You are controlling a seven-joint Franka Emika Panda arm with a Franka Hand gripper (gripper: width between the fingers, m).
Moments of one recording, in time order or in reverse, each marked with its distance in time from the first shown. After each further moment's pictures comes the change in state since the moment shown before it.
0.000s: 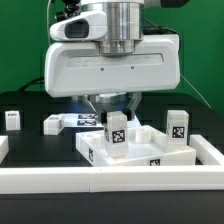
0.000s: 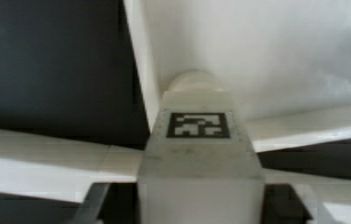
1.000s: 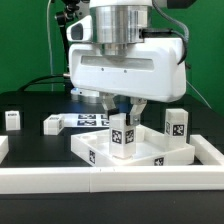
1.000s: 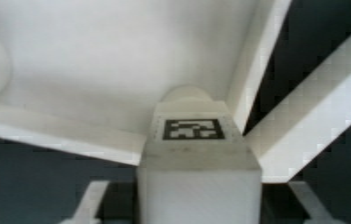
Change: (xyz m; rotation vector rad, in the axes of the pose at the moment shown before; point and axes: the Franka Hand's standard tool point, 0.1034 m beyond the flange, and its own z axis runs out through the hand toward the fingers) arm -0.001 -0.014 0.003 0.000 -0.016 1.090
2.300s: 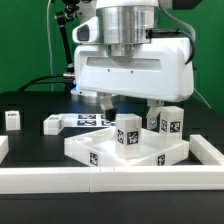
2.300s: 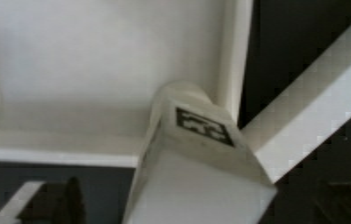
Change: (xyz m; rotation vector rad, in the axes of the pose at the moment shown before) arm -0.001 -0.005 0.002 0.021 0.022 -0.295
